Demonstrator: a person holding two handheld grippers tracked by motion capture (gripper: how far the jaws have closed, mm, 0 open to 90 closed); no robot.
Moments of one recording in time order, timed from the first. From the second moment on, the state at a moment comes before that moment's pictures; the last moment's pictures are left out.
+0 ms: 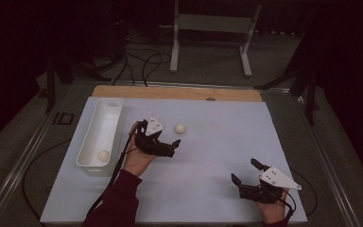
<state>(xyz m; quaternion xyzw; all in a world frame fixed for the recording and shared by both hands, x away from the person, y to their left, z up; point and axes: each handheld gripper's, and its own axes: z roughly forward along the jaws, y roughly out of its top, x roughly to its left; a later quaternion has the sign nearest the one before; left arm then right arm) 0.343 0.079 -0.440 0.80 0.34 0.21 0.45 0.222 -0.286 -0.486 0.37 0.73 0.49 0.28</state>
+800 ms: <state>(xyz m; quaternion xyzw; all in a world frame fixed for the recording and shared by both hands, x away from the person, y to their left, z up) 0.357 0.076 -0.440 0.80 0.34 0.20 0.45 0.222 -0.286 -0.487 0.37 0.73 0.50 0.28</state>
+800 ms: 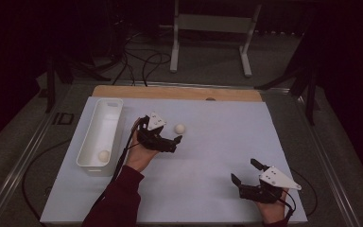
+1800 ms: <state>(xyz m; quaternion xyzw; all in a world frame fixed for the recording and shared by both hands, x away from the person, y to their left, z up) 0.382 0.073 -0.440 0.80 0.36 0.18 0.45 0.223 -0.287 -0.487 0.37 0.73 0.49 0.28</state>
